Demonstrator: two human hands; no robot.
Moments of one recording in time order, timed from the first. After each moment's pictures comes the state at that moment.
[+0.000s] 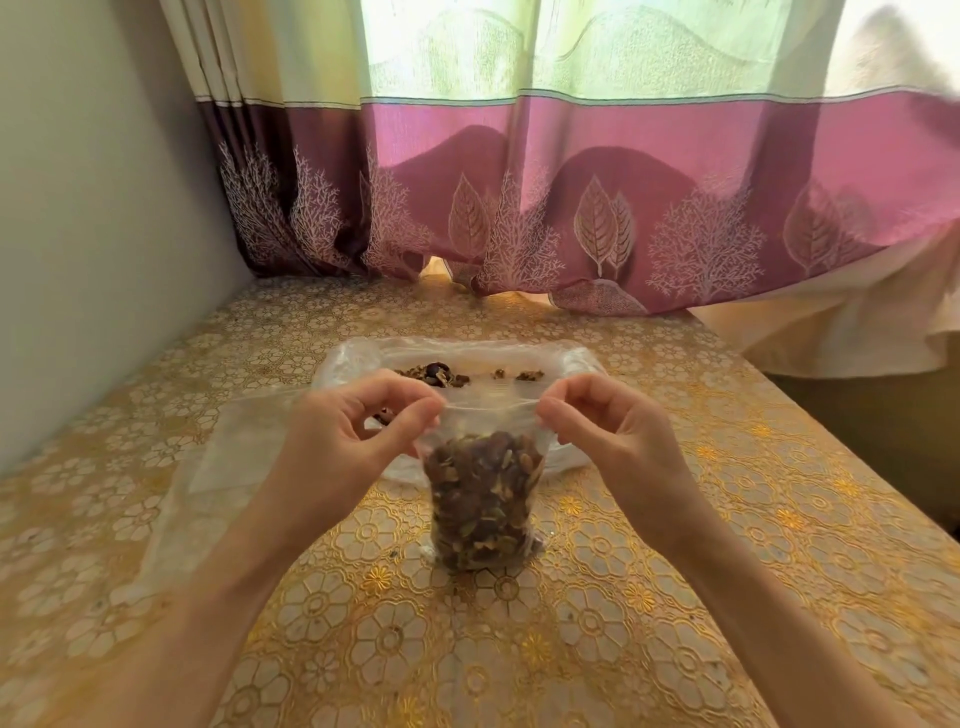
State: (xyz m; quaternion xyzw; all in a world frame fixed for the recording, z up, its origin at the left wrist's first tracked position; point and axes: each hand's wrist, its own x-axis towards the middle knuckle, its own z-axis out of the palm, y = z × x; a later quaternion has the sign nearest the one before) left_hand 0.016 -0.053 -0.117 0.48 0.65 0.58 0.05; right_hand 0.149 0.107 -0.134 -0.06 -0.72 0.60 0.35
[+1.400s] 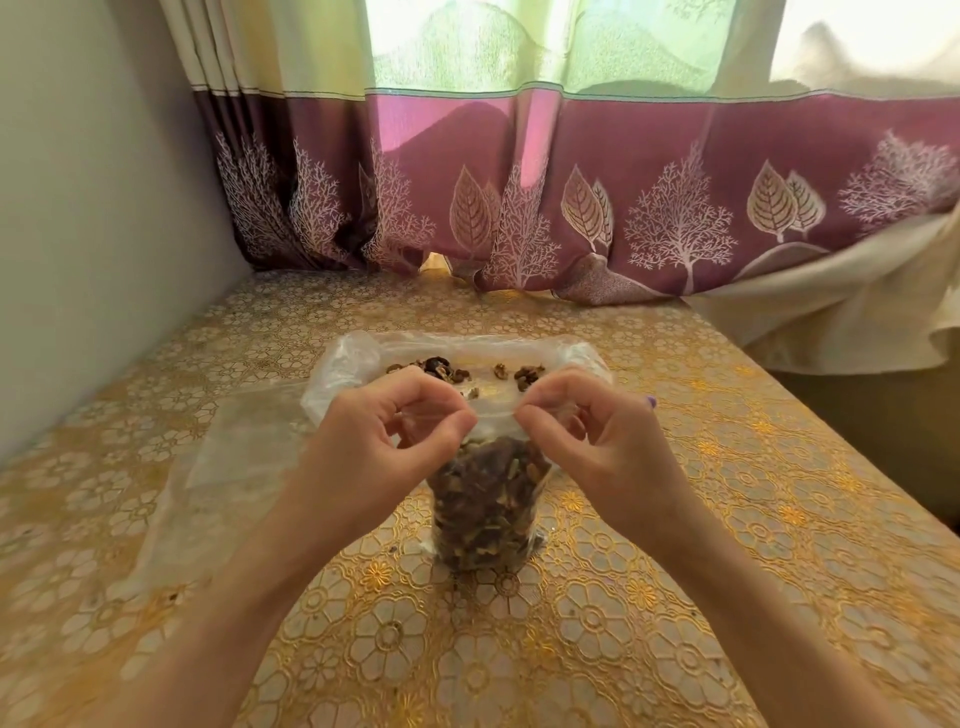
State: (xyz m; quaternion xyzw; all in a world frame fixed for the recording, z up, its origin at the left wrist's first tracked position) left_hand 0.035 -0.047 -0.114 0.50 0.68 0.53 0.02; right_hand 0.149 0.093 -0.126 -0.03 -0.81 0.48 0.35
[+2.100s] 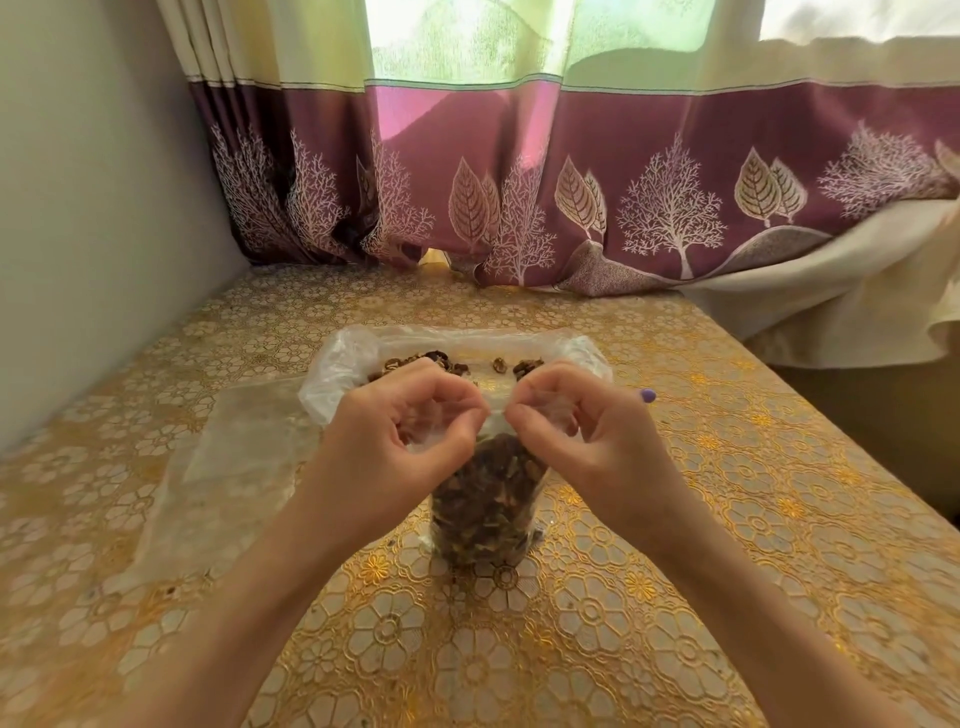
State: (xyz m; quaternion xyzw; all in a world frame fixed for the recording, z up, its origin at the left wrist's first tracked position) left_hand 0.043 -0.044 -0.113 0.53 0.67 0.51 -0.03; right_hand 0.148 0.087 -0.124 0.00 -0.80 0.49 0.34
